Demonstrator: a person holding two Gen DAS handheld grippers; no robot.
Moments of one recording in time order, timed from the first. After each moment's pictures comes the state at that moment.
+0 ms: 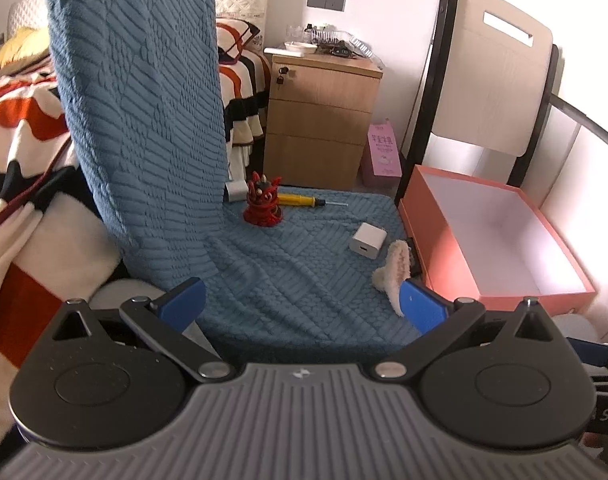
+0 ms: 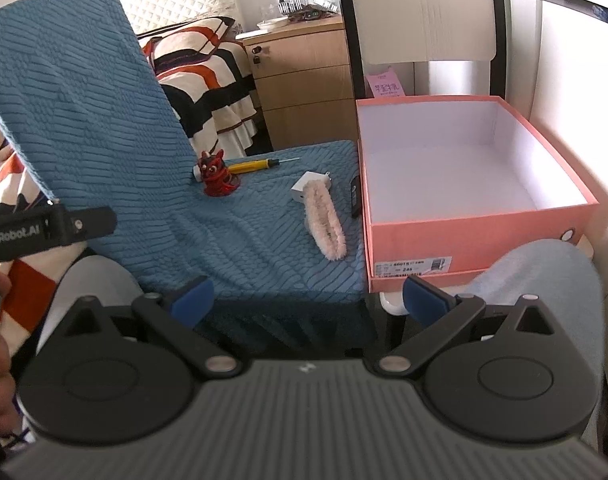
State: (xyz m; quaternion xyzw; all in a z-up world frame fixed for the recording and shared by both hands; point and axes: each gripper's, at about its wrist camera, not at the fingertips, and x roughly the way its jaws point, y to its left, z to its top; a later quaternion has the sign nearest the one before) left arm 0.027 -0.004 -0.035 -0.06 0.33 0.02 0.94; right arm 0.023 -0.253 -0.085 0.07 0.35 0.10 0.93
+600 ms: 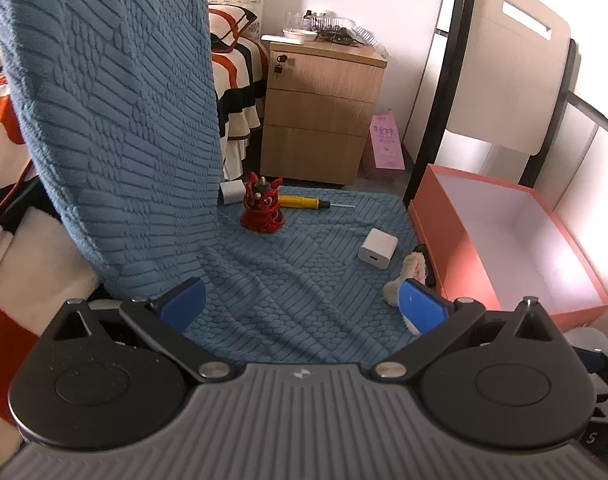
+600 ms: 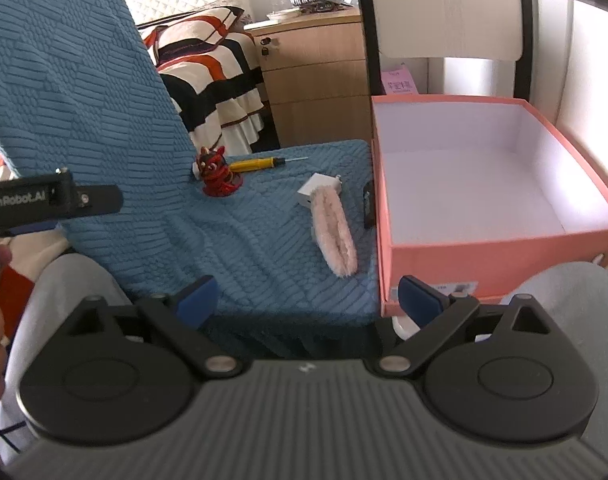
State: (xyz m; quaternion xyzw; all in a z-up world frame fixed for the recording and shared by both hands) left arm 0.089 0.012 -0.046 -0.07 0.35 0.01 0.93; right arm 0.066 -0.237 -0.101 0.06 0.36 0.11 0.93
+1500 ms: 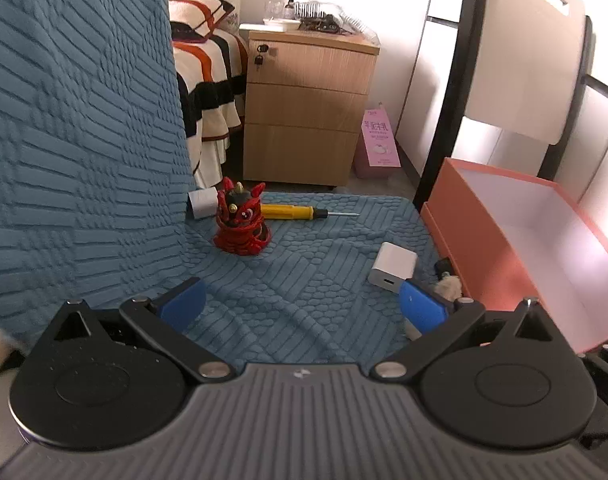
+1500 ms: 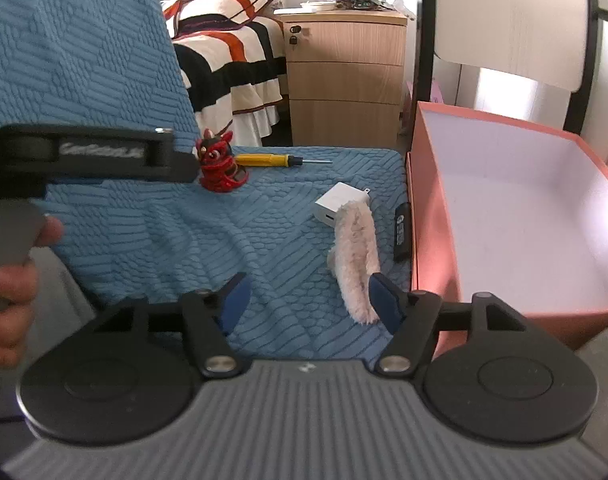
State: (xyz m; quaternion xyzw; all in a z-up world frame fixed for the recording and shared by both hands) left arm 0.192 0.014 -0.120 -0.06 0.34 -0.02 0.94; right arm 0.132 -0.195 -0.147 -0.02 0.34 0.14 0.93
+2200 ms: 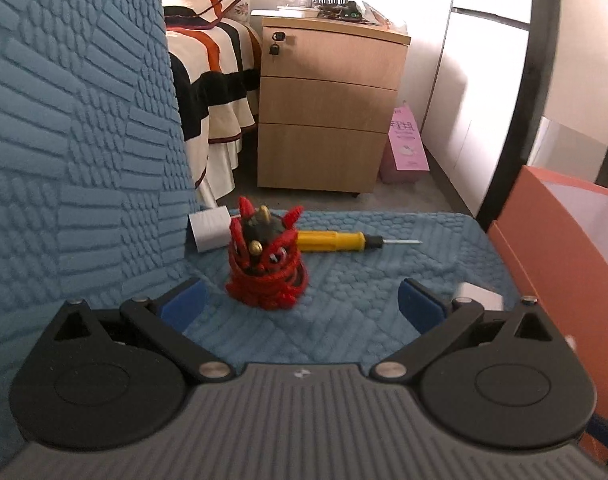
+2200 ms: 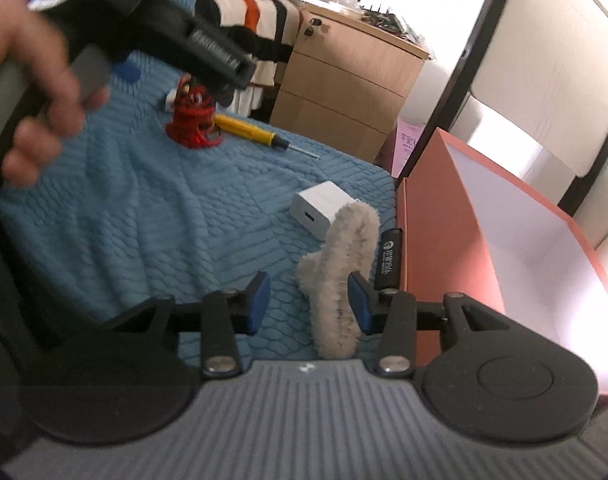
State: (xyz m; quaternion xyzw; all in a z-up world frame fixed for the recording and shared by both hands) left arm 0.316 0.050 -0.188 -0.04 0.34 0.00 0.94; right arm 0.161 -0.151 -0.210 -0.20 0.30 0.10 0.93
